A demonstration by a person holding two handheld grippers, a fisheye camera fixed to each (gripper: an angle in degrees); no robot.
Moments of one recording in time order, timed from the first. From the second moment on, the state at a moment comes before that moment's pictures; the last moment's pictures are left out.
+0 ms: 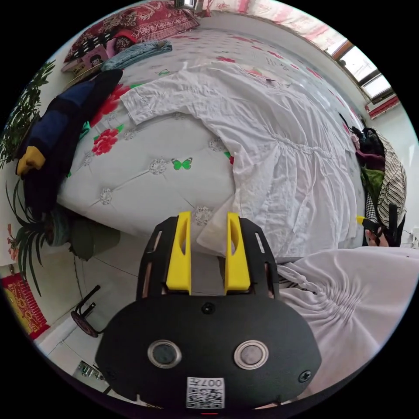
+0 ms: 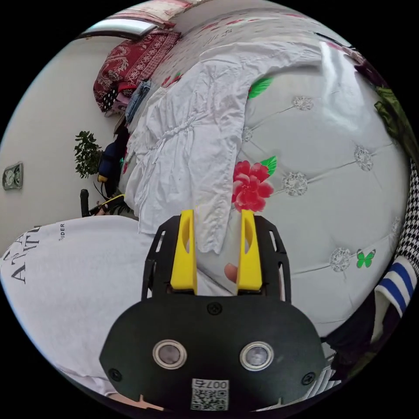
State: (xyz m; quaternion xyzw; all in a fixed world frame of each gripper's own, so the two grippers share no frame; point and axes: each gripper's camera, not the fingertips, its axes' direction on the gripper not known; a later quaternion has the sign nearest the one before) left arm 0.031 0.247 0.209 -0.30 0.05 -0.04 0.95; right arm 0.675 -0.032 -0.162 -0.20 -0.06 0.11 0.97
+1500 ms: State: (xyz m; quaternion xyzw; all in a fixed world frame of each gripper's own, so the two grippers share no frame) left arm 0.055 0.287 0.181 -0.30 0.10 0.00 0.95; right arm 0.609 0.020 -0.367 -0.08 -0.01 0.07 0.99
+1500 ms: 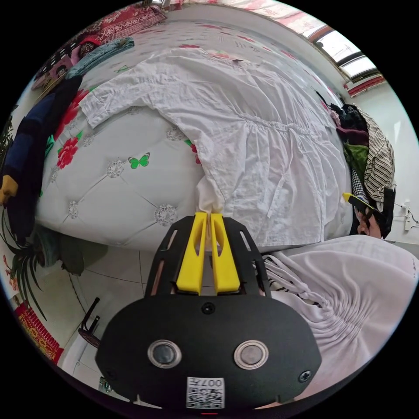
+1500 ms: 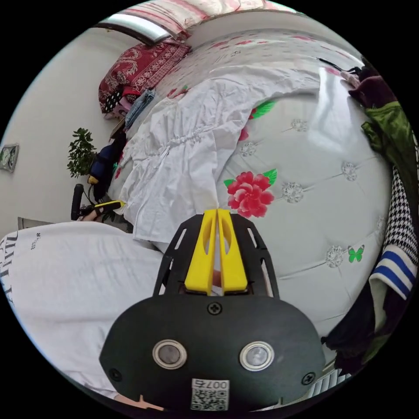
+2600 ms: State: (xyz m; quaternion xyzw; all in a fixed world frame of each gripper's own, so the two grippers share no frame) left arm 0.016 0.292 0.134 -0.29 0.15 -0.09 0.94; right arm 0.540 -0.013 -0.401 -0.08 -0.01 -0.01 1.00
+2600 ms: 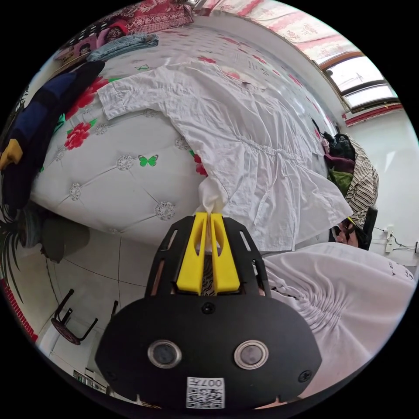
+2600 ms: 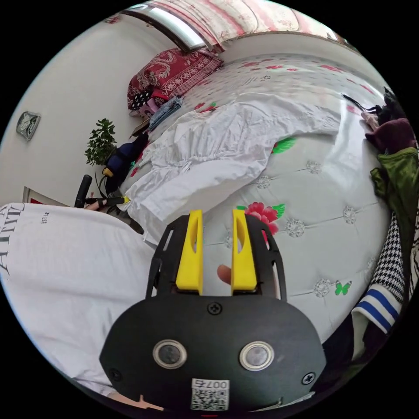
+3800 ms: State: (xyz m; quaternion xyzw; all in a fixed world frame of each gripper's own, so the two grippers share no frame) left arm -0.054 0.298 0.101 -0.28 0.16 -0.14 0.94; right arm 0.551 -0.002 -0.344 -0.26 -0.06 -0.06 0.96
